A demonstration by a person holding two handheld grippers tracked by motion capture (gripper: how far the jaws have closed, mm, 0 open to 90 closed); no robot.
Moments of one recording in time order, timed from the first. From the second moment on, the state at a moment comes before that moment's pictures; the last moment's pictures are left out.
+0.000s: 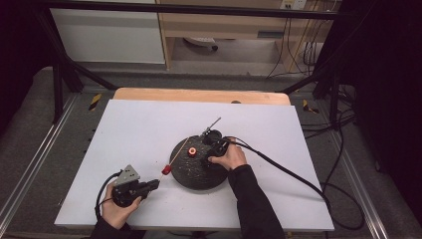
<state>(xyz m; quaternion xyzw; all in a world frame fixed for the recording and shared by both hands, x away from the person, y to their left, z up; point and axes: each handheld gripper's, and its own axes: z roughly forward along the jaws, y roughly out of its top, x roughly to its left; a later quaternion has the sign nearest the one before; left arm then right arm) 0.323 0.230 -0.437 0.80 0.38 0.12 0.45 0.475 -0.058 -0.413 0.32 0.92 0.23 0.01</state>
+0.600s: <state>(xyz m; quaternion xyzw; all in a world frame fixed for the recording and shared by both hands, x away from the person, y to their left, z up) 0.323 0.230 -0.437 0.80 0.38 0.12 0.45 0.476 -0.057 -0.415 0.32 0.92 0.22 0.00</state>
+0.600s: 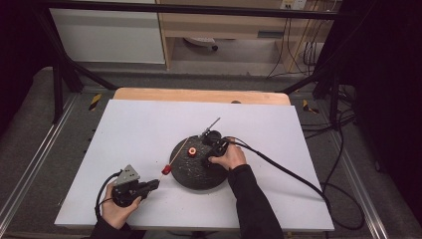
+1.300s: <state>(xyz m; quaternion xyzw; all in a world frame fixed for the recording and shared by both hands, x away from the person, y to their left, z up) 0.321 0.229 -0.436 0.80 0.38 0.12 0.45 0.466 -0.067 -0.388 0.34 0.90 0.28 0.01</state>
